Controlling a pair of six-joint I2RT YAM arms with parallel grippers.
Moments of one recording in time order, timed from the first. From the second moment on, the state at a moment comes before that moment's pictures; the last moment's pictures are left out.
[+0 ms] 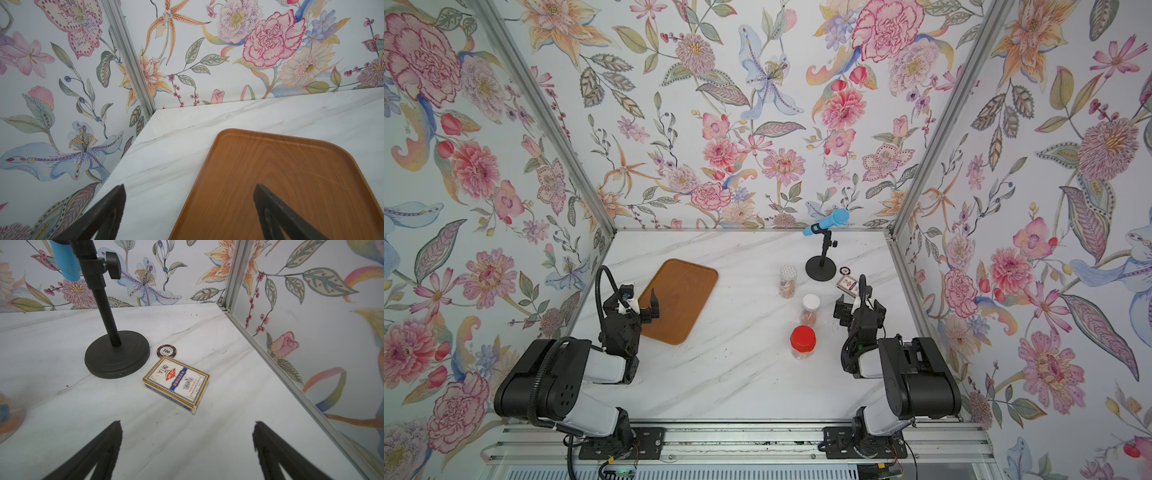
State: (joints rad) left arm -0.03 1.54 0.21 1.27 -0.21 0.16; right arm 0.06 1.54 0.26 1.01 0.27 0.01
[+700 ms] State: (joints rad) left arm -0.09 1.20 0.58 0.37 -0.22 -0.11; right arm 0.05 1.23 0.72 0.29 0.33 0.21
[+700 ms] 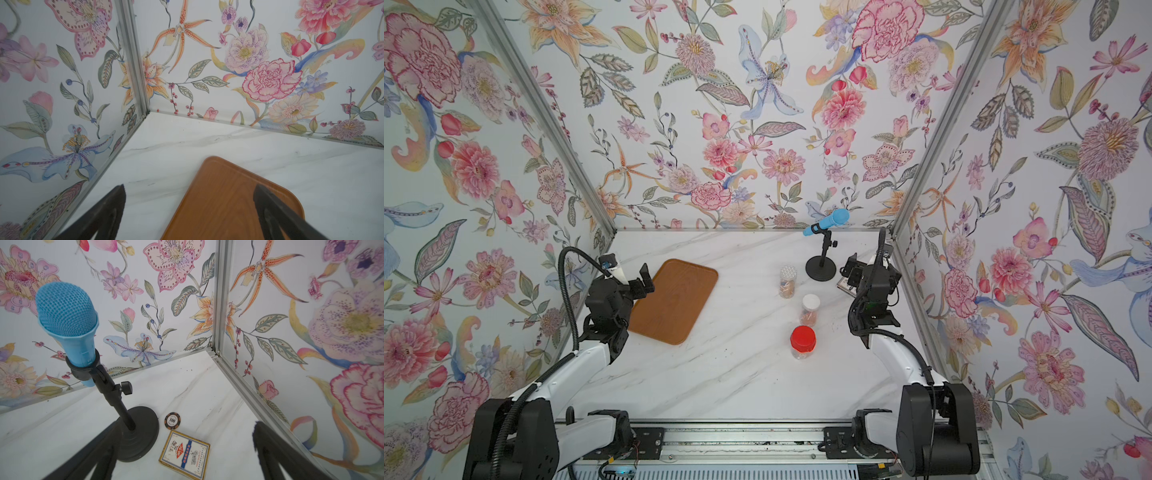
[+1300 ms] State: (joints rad) left arm -0.35 1.77 0.97 -0.15 -0.16 -0.17; right arm 0.05 1.19 0.93 -0.41 0.08 0.41
